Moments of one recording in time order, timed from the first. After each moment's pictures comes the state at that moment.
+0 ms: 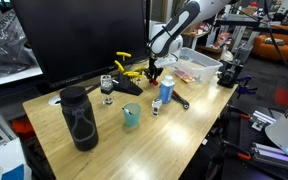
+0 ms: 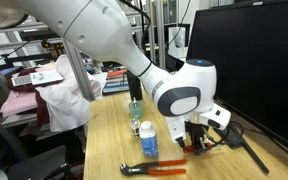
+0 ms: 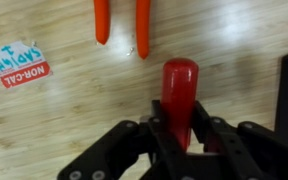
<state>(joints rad) -0.06 0.71 -0.07 -1.79 0.09 2.57 0.20</state>
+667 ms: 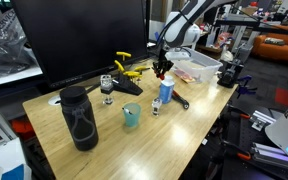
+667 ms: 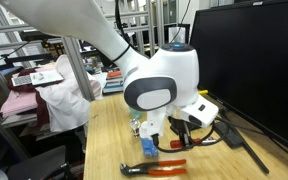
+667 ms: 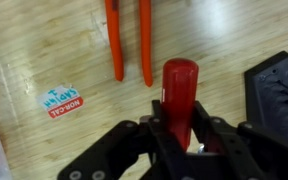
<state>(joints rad) -0.08 0.45 -0.06 -2.10 0.20 2.69 0.19</state>
